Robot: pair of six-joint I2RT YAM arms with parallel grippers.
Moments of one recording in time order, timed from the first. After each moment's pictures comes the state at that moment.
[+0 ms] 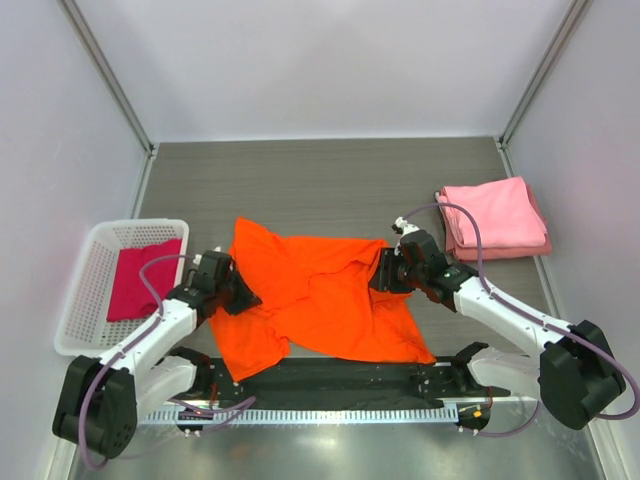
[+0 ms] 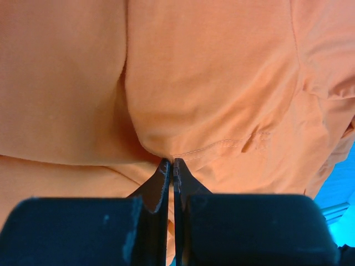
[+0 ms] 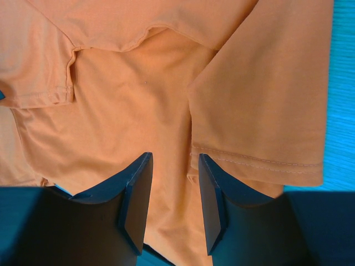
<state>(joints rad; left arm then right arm) -0.33 0.99 0.40 -0.36 0.13 -0.89 0.55 1.12 0.59 -0.28 -0.12 0.55</state>
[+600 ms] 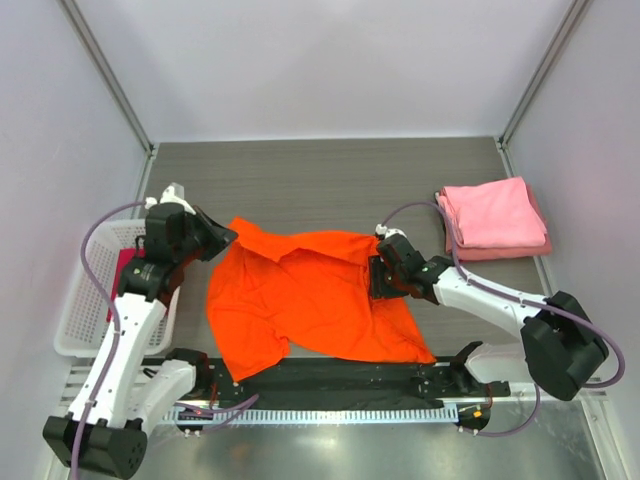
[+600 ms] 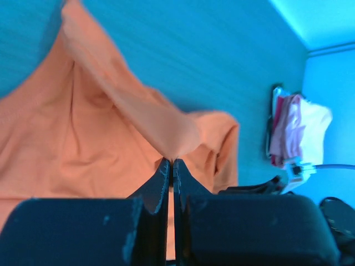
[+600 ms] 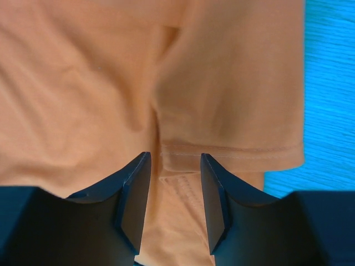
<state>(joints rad) -0.18 0.88 0.90 -0.59 0.12 -0.80 0.67 1.27 0.67 -0.38 0.07 0.50</state>
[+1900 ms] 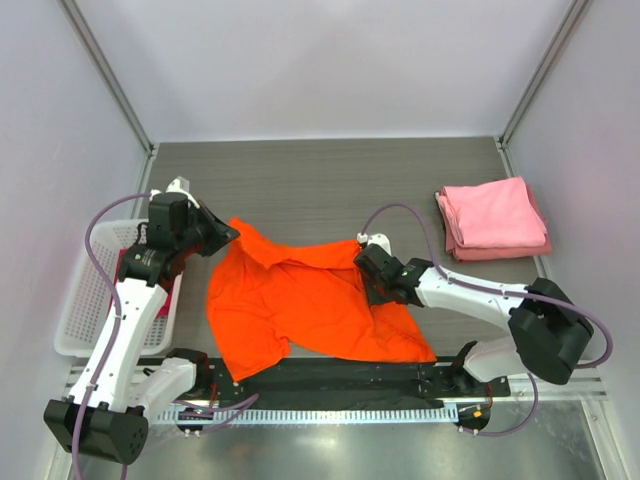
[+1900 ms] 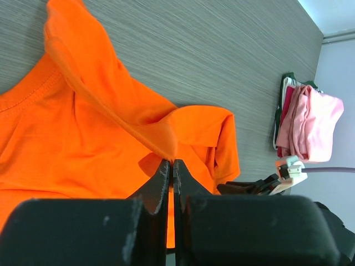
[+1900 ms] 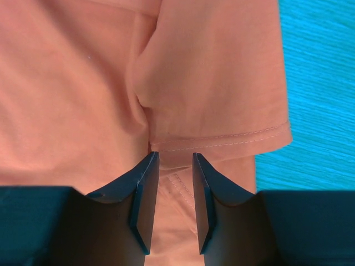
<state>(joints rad) -0.17 0.96 1.01 -0.68 0.14 -0.76 0.84 1.36 0.74 -0.46 0.28 0.50</state>
